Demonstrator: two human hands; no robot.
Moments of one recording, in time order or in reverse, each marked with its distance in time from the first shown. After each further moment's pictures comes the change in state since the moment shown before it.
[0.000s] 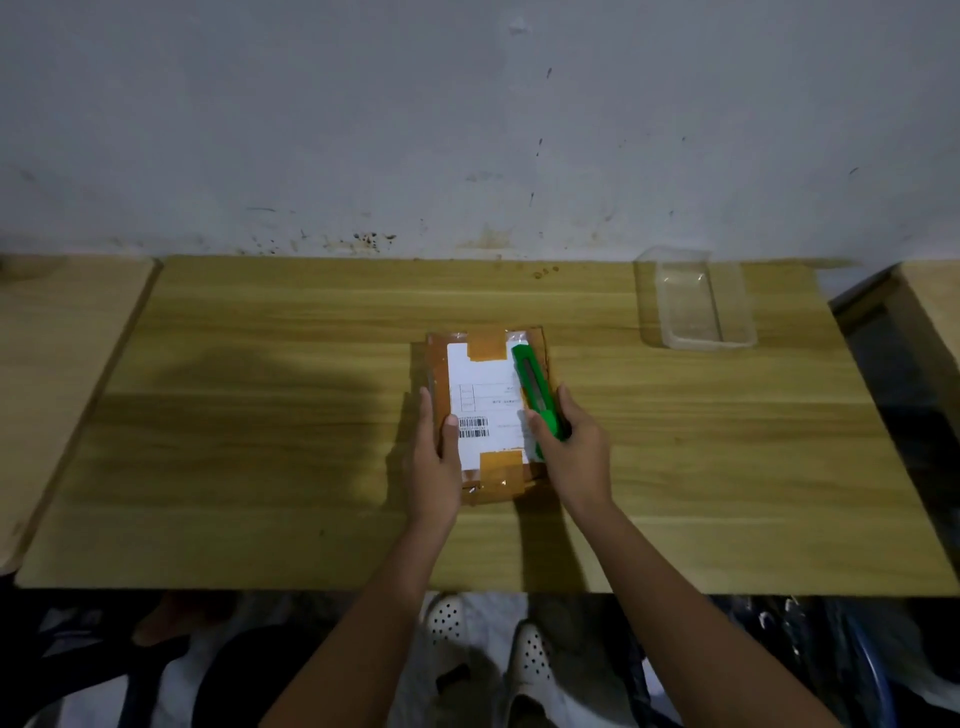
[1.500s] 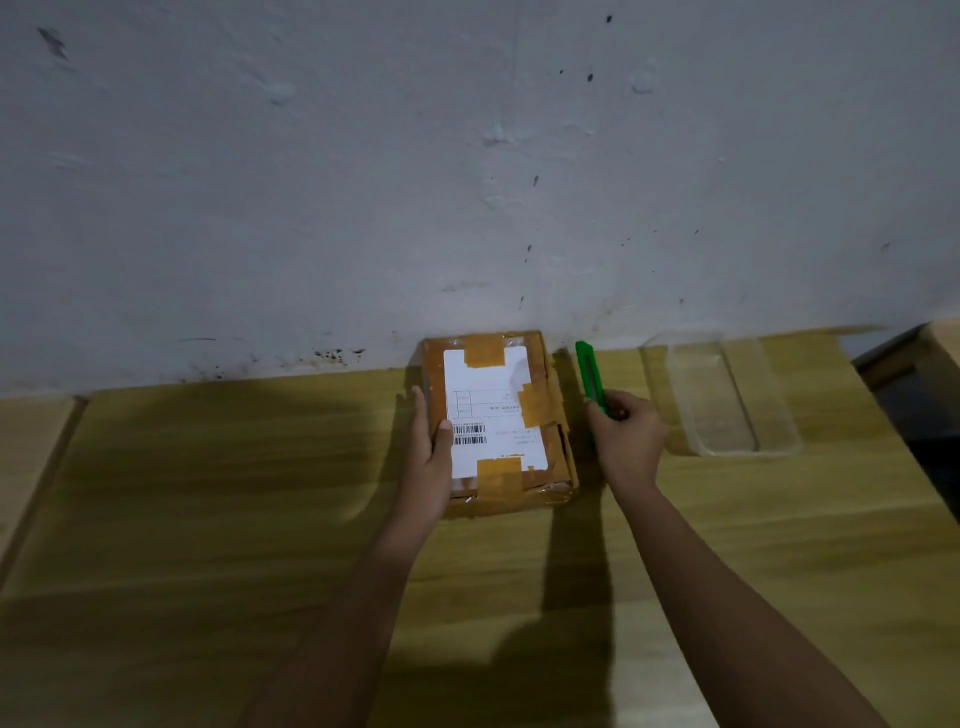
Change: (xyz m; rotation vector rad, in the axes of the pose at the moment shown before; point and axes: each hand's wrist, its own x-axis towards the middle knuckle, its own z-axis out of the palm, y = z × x) left_hand 0.166 0.065 0.024 -0.214 -0.316 0.000; right_hand 0.185 -0.012 -0.001 -0.107 0.353 0.101
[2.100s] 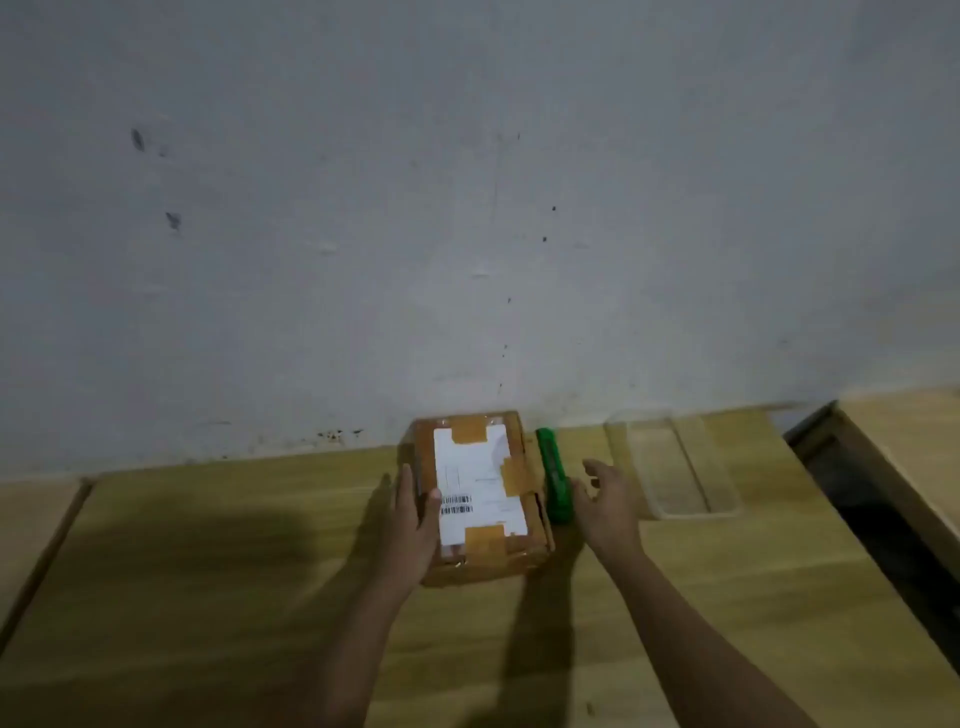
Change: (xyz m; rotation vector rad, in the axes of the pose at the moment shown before) left_hand -0.021 0.032 -0.020 0.409 -0.003 0.058; right_hand -0.020 -0.018 -0.031 -0.175 -0.156 -0.080
